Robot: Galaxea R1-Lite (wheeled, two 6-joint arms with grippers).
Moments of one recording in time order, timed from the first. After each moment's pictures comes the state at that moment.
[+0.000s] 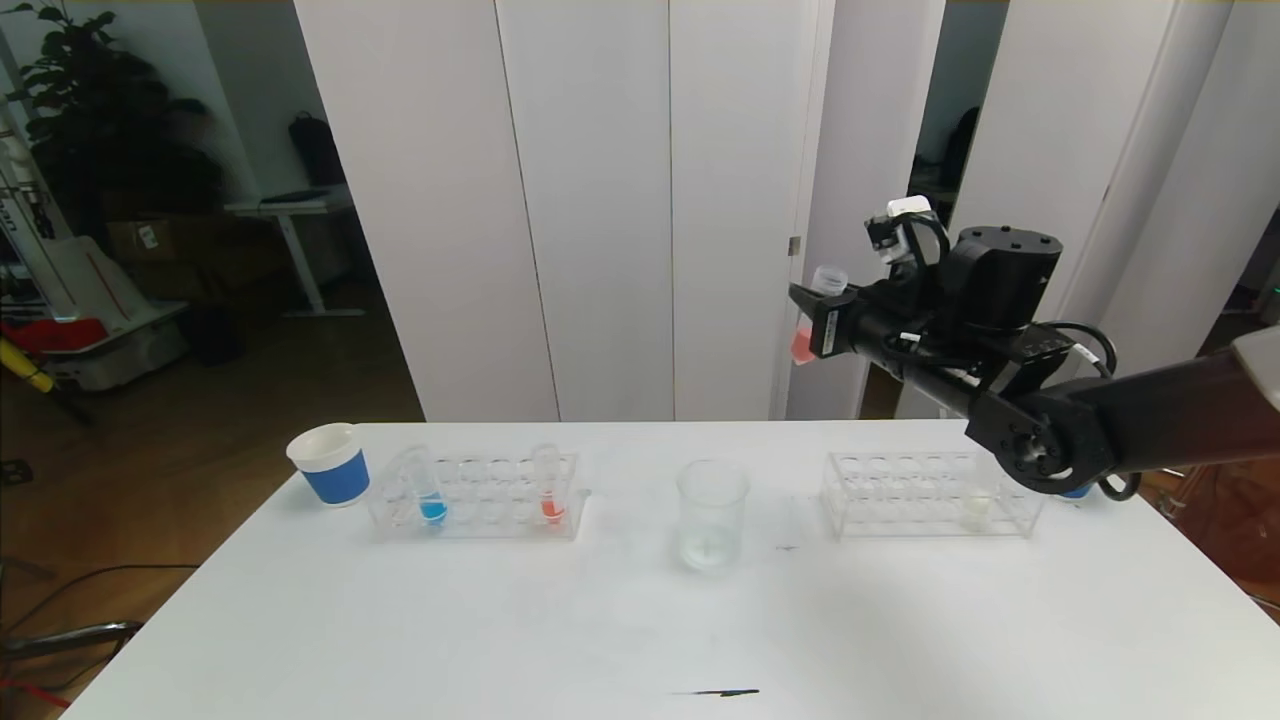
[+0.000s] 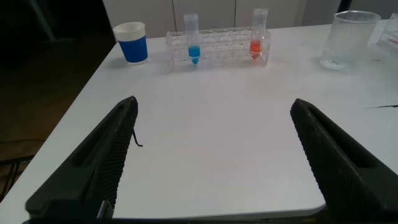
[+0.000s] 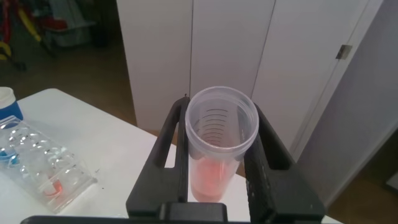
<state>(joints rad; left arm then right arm) -0.01 0.00 0.00 0.00 -0.02 0.05 0.37 2.08 -1.32 -0.83 0.13 -0.02</state>
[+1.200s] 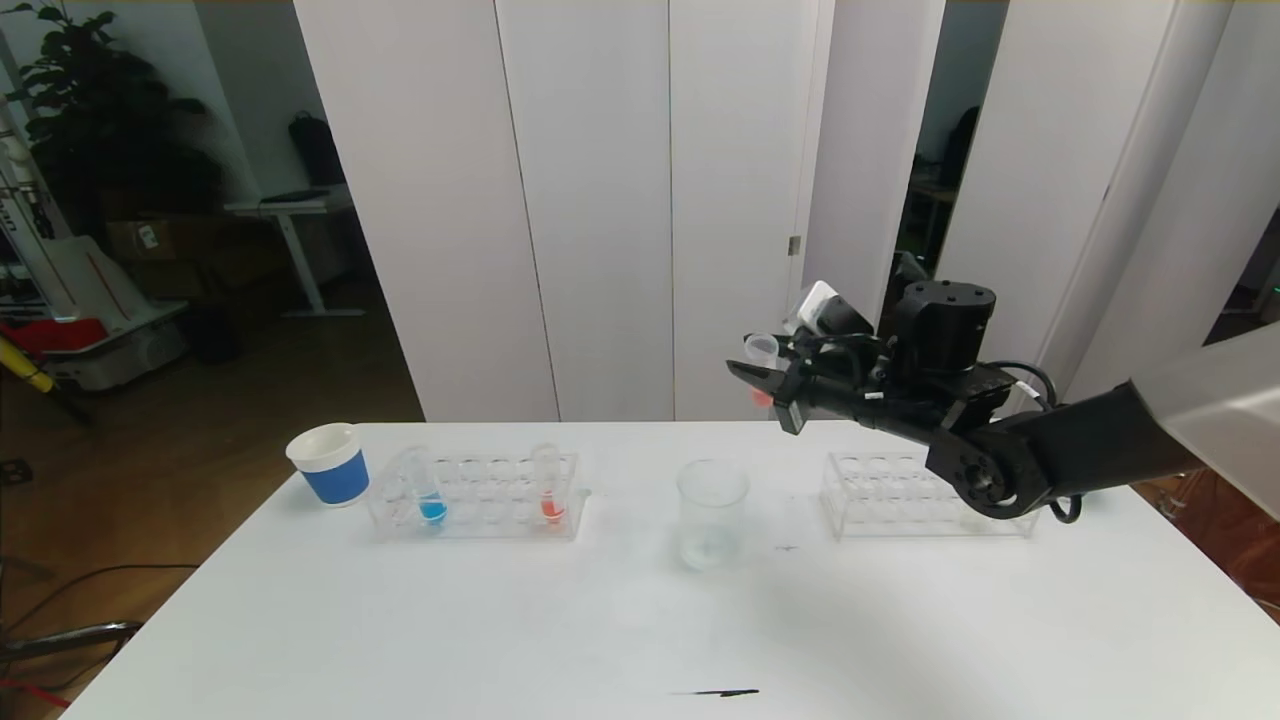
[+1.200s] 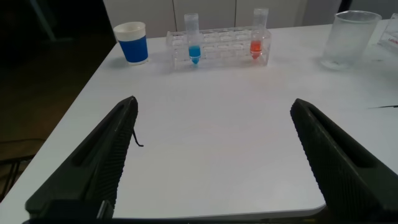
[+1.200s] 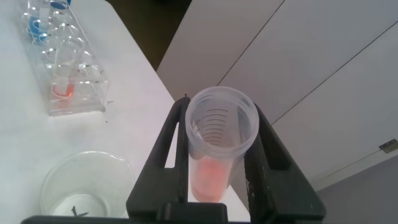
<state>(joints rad) -0.01 0.00 0.00 0.00 -0.02 0.05 0.39 2.19 -1.29 -0.86 0.46 -0.51</state>
